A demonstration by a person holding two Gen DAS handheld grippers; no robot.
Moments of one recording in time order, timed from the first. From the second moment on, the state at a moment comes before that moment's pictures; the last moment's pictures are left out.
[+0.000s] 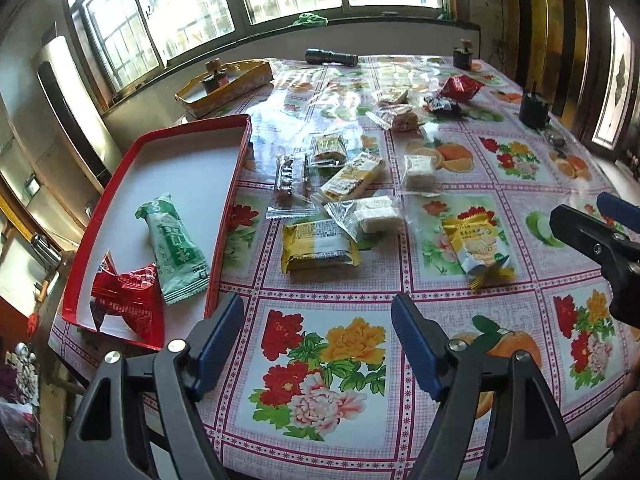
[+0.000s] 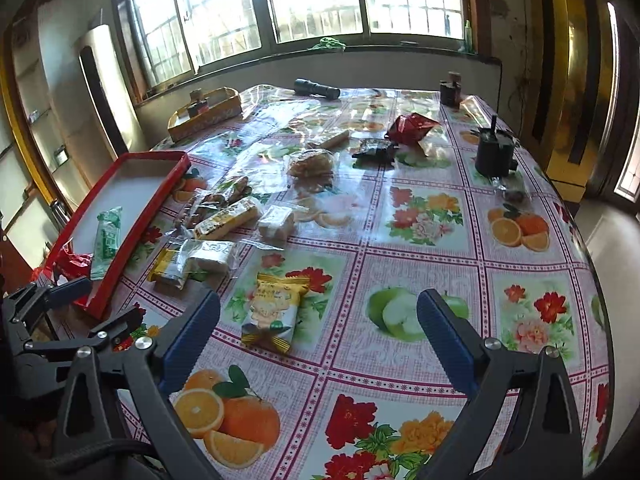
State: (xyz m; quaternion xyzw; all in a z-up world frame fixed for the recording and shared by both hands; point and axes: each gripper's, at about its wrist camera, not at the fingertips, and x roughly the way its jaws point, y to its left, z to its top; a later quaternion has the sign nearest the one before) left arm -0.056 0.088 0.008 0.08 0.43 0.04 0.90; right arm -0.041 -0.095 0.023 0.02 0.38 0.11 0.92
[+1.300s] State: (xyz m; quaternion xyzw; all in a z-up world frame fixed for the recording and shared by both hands) left arm -0.048 0.074 -0.026 0.08 0.51 -0.01 0.86; right arm -0.035 -0.082 0.003 -0.01 0.42 0.11 0.90
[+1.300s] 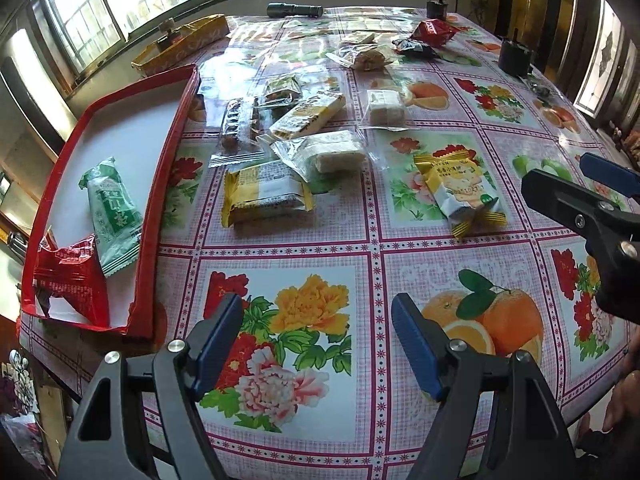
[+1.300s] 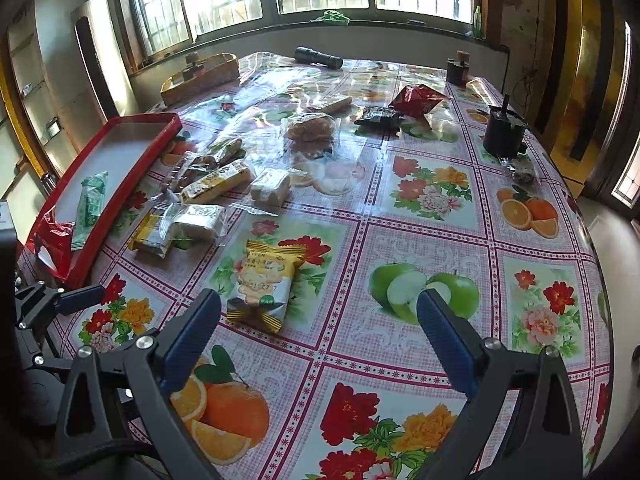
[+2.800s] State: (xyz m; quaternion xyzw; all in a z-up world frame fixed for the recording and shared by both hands) left arm 0.127 0.075 -0.032 0.08 0.52 -0.10 0.85; right arm 0.027 -0.033 -0.039 -0.11 0.48 0.19 0.85
